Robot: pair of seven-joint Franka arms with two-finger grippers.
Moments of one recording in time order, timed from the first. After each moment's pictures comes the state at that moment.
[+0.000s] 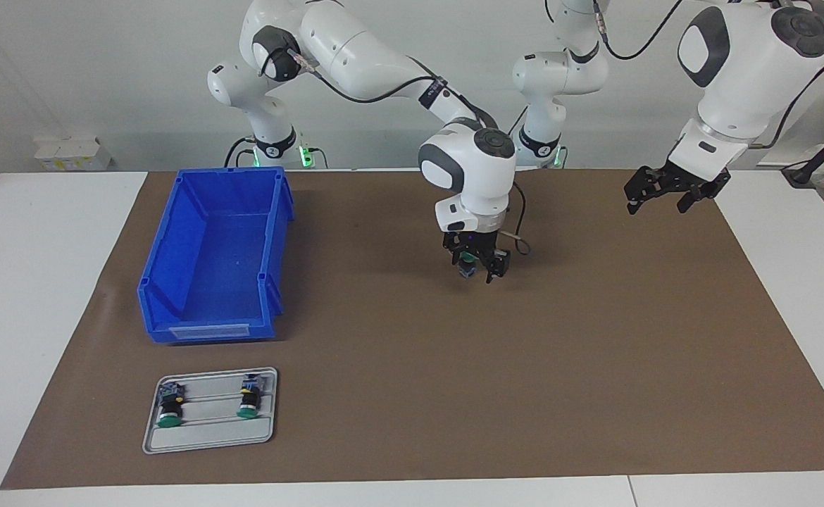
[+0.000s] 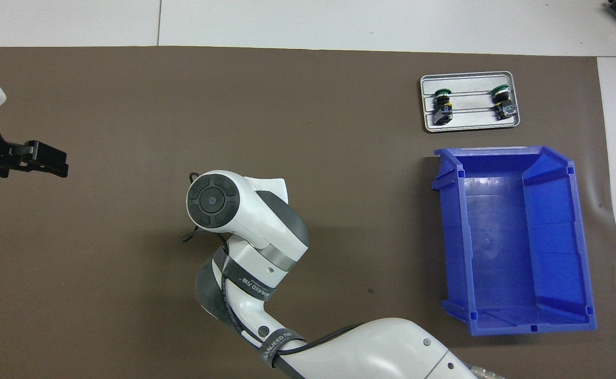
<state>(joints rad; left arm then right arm) -0.06 0.04 0.02 -1.60 0.01 1.59 0.01 0.74 0.67 0.05 -1.32 -0.12 2.06 1.52</state>
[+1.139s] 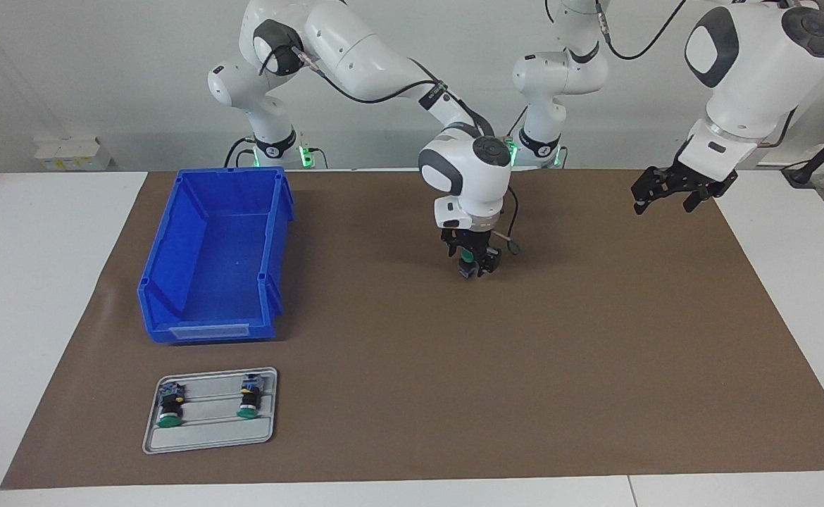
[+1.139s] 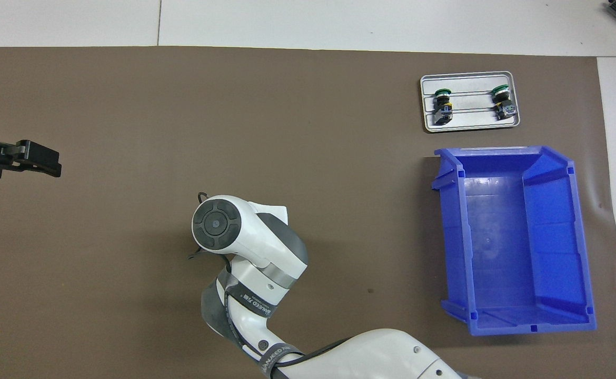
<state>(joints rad) -0.05 0.04 0.02 -1.60 0.01 1.59 0.01 0.77 0.64 0.06 -1.47 -0.10 2.14 1.65</state>
